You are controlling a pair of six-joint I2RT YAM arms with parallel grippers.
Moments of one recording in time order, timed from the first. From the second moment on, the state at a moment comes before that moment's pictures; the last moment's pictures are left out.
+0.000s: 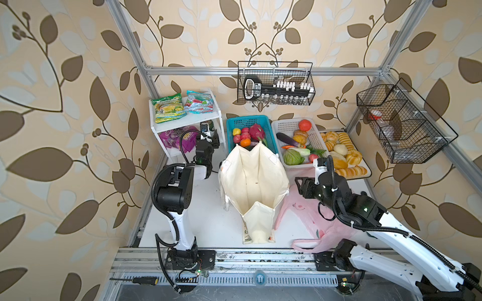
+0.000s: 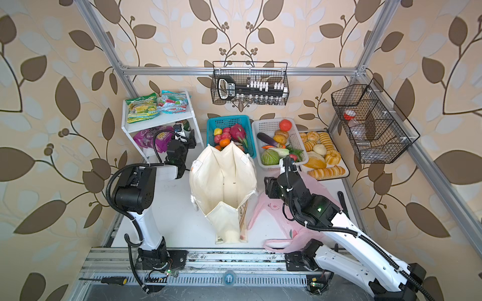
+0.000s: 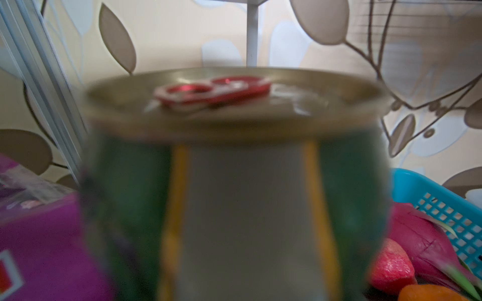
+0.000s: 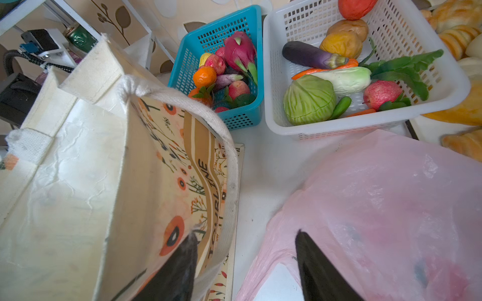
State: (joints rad) left arm -0.08 1.91 0.99 0.95 -0.13 -0.02; right arm 0.74 0.85 0.91 -0.65 0.35 0.63
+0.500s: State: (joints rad) left arm -0.08 1.83 0.88 0.98 -0.08 0.00; right arm 0.74 0.85 0.90 -0.65 0.33 0.63
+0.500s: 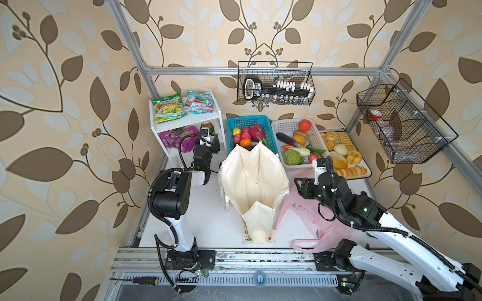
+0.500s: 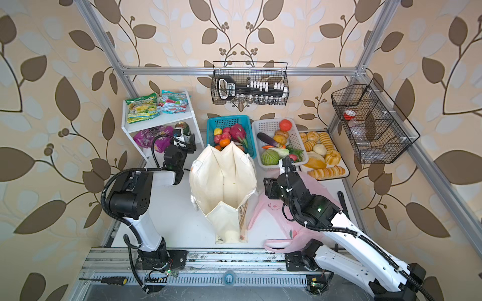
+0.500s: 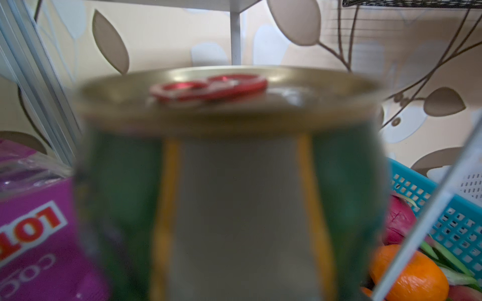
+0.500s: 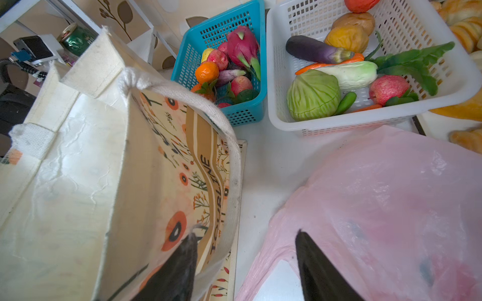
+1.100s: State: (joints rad) left arm -0.08 1.86 0.94 0.94 -0.08 -0.02; right arm 0.73 0.85 0.90 -0.66 0.32 0.63
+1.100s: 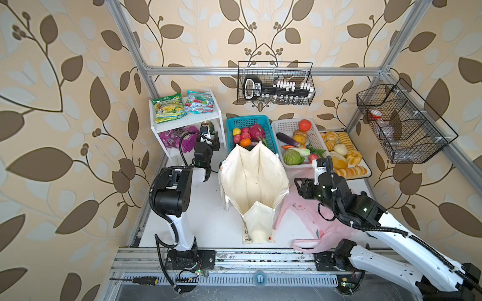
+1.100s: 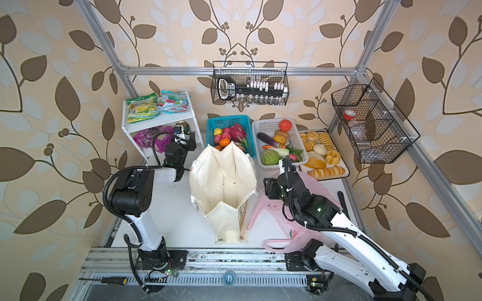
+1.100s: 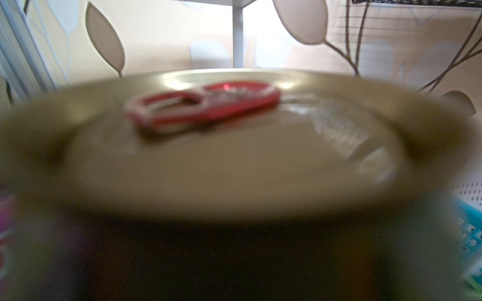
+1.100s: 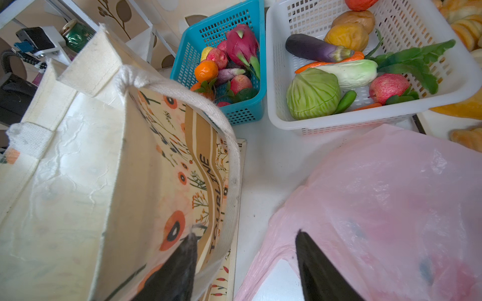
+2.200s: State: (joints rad) left arm -0.07 1.23 0.62 0.67 0.11 -0.04; right arm 0.72 0.84 0.93 -0.65 0.29 0.61
